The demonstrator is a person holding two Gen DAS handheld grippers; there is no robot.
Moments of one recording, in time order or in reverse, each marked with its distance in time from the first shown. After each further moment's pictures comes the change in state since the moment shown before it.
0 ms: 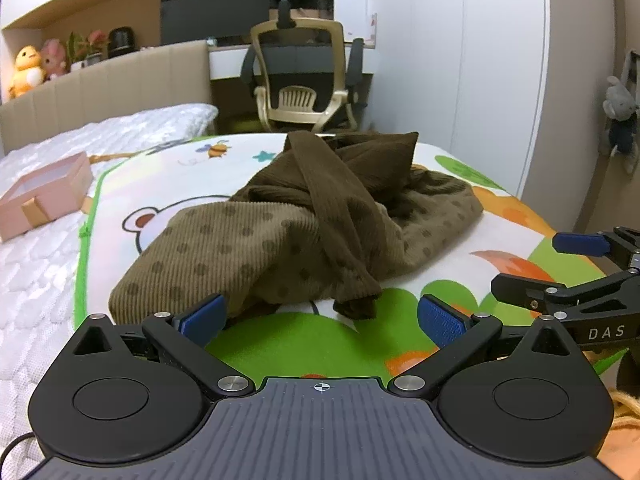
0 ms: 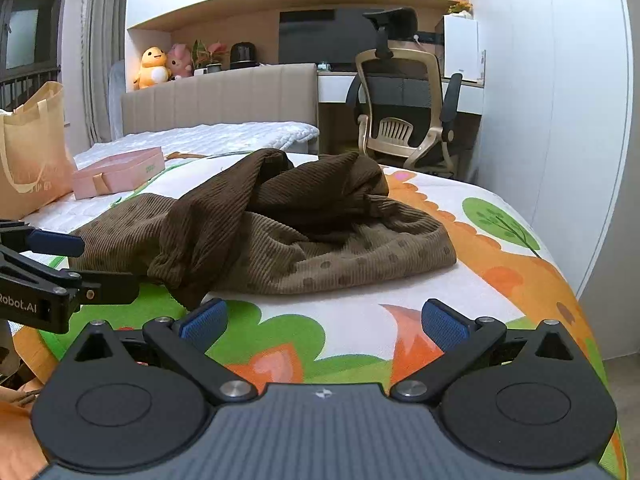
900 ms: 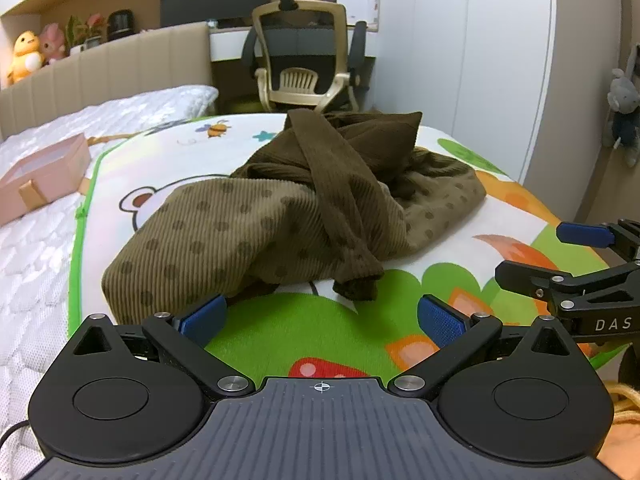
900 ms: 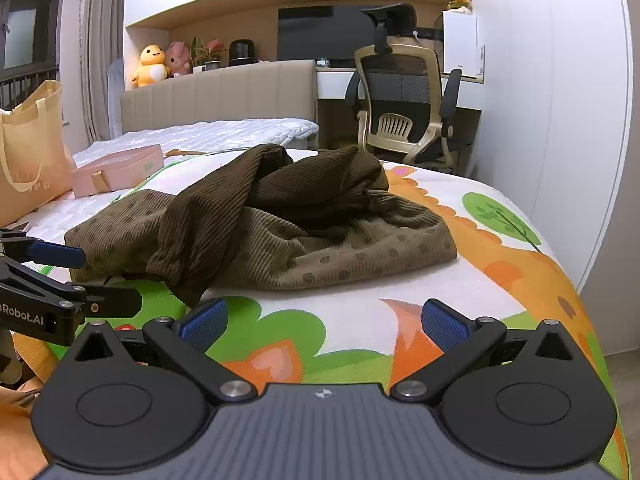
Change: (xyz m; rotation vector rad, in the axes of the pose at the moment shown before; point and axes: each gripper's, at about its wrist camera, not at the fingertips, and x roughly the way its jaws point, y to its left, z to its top) left arm 0.006 0.001 -0.004 -0.017 0.048 -0.017; right arm 0.002 0.002 -0.002 0.002 0.015 -0.004
